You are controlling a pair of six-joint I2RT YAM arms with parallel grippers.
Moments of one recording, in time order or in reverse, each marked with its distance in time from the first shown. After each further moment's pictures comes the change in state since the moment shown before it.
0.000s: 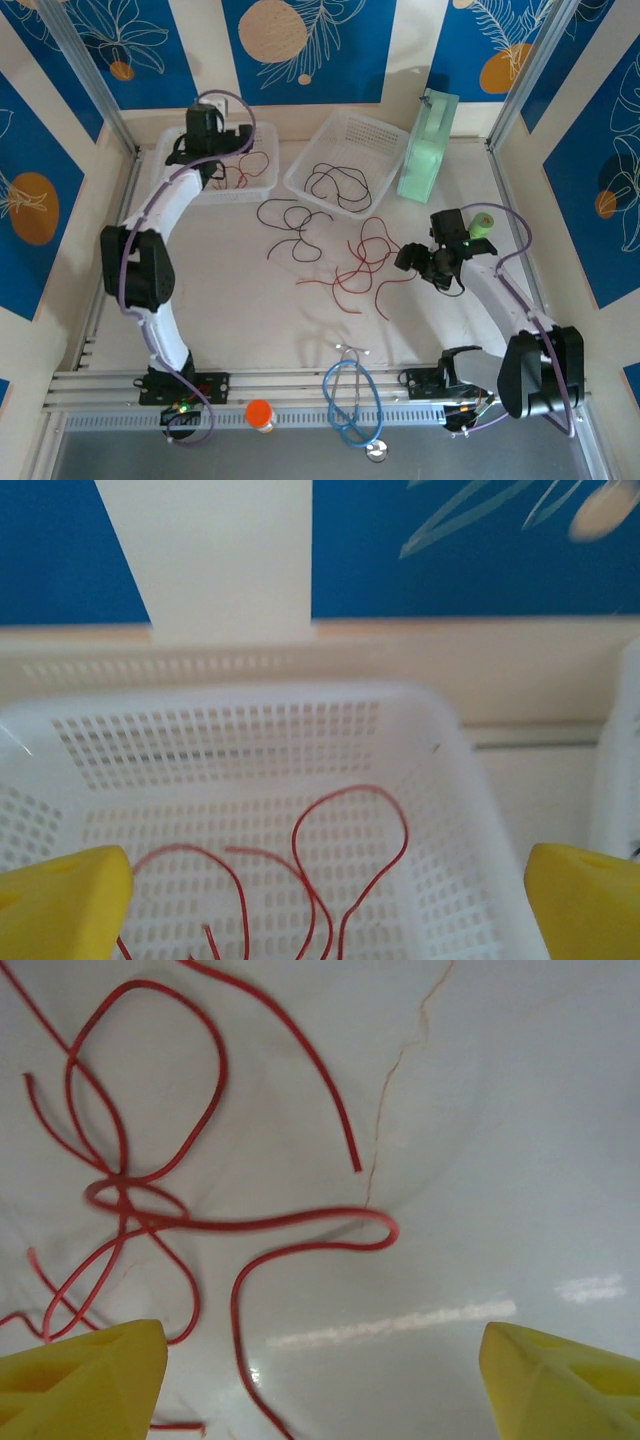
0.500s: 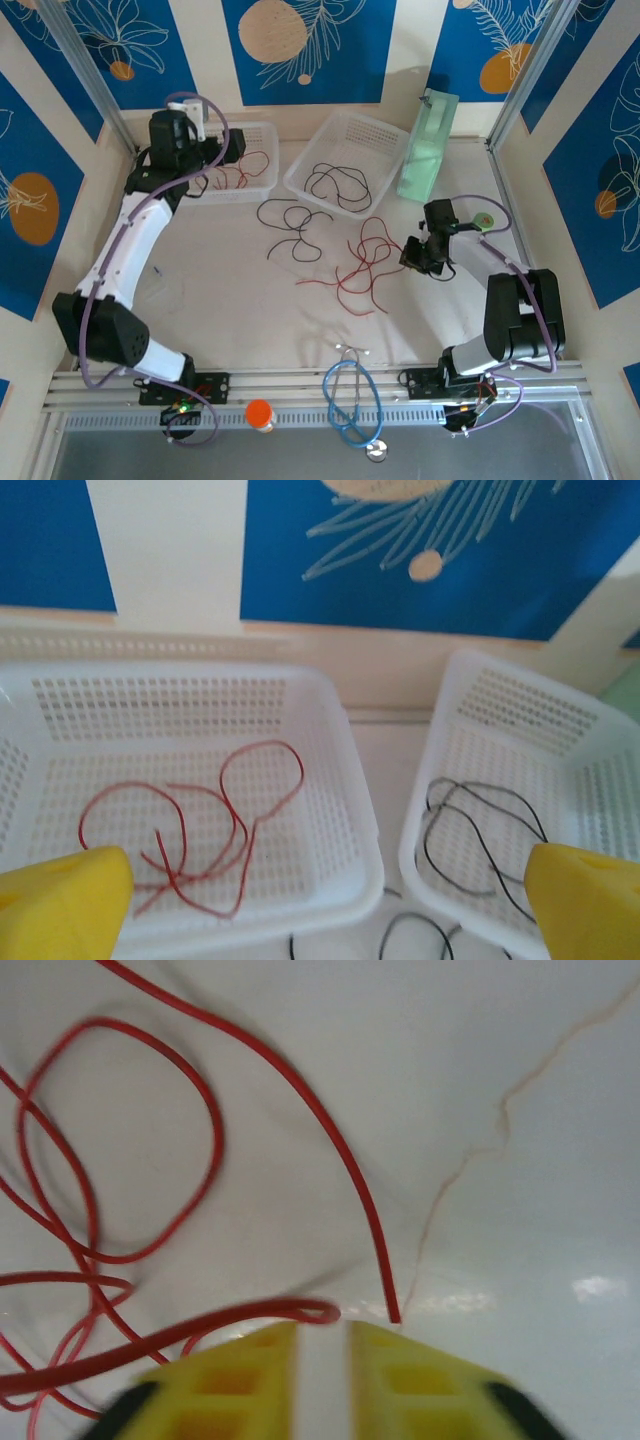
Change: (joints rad) left arm -0.014 -0.386 -0.183 -0.208 0.159 -0.115; right arm -0.027 0.262 0.074 0.132 -0.072 -0.087
